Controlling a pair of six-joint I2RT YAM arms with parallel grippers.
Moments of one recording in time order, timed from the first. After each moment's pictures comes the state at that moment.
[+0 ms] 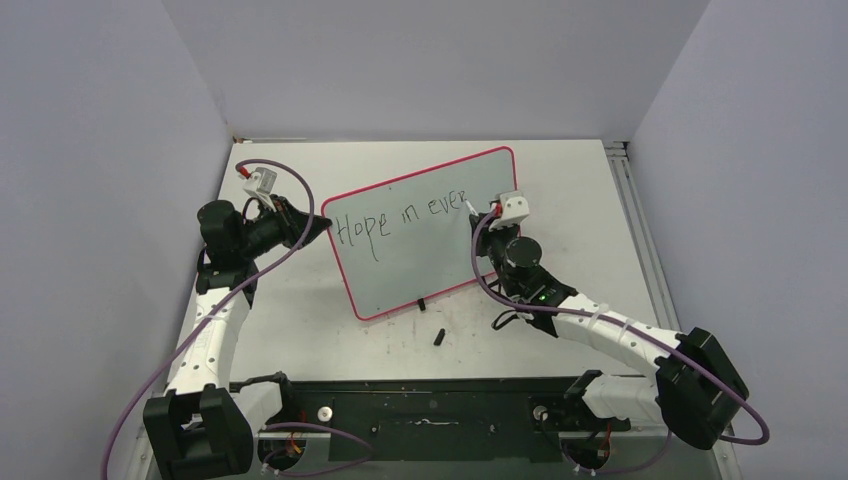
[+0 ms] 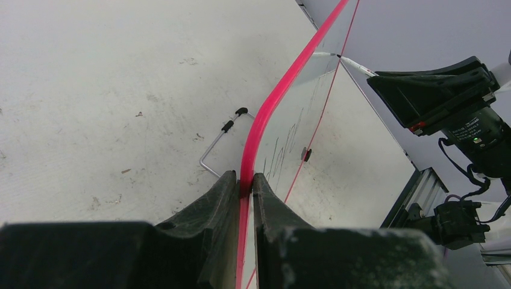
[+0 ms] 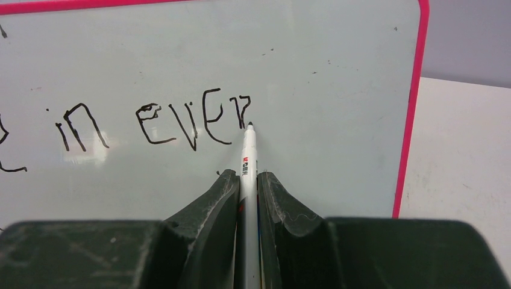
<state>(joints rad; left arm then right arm) 0.13 1.06 0.75 0.09 0.89 -0.40 0.72 1.20 0.62 0.53 0.41 0.08</state>
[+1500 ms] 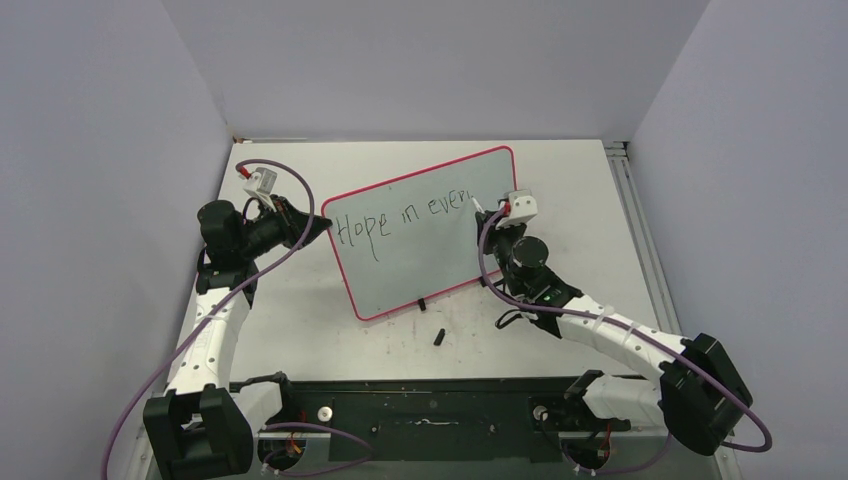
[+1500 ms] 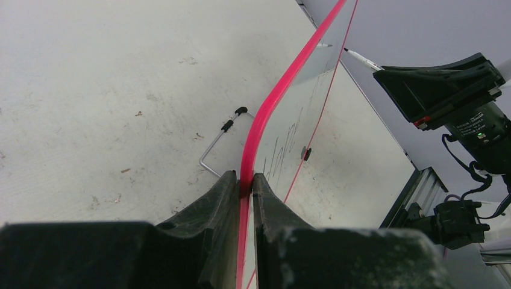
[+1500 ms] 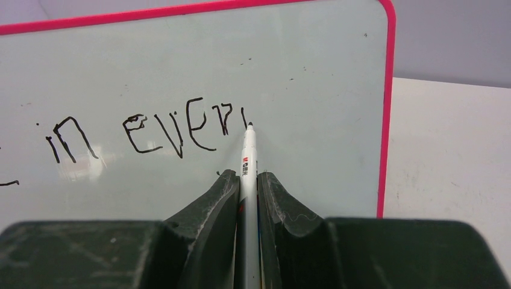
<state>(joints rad) 0.13 1.06 0.75 0.09 0.89 -0.40 0.69 1.17 0.61 0.54 0.41 0.09</state>
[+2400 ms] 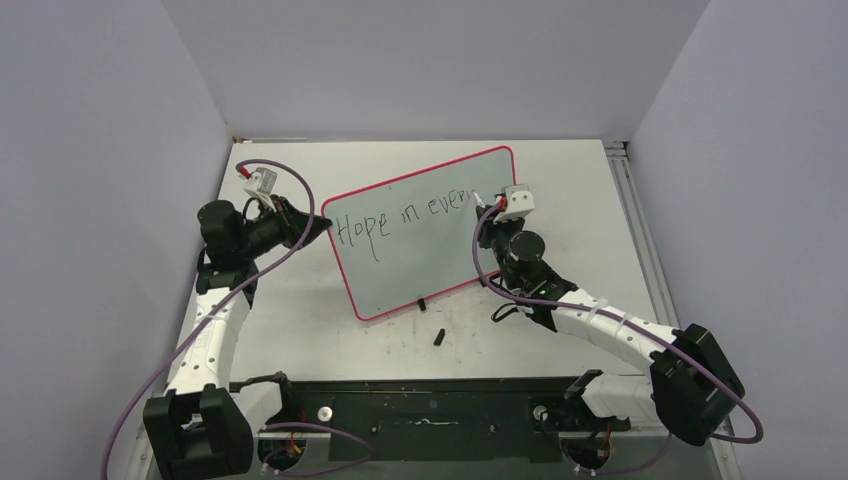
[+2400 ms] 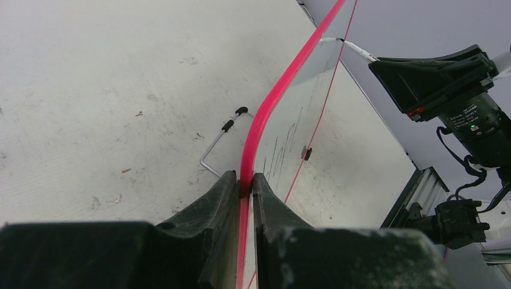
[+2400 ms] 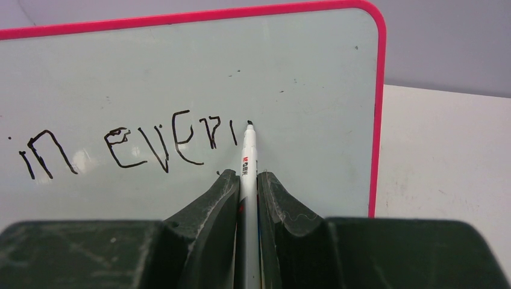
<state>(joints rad) 0.13 1.06 0.75 0.08 0.89 -0.40 0.67 1.22 0.63 0.58 0.42 0.05</state>
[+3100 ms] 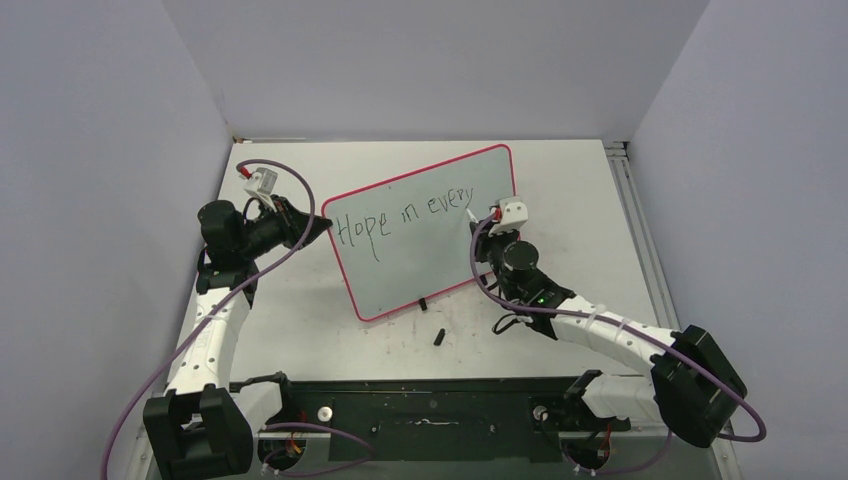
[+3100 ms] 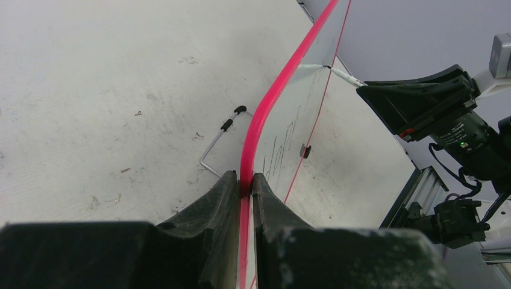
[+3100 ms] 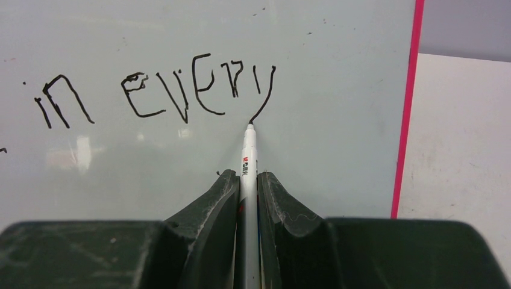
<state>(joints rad) 0.13 1.06 0.75 0.08 0.89 -0.40 0.72 1.21 0.58 0.54 0.41 0.12</state>
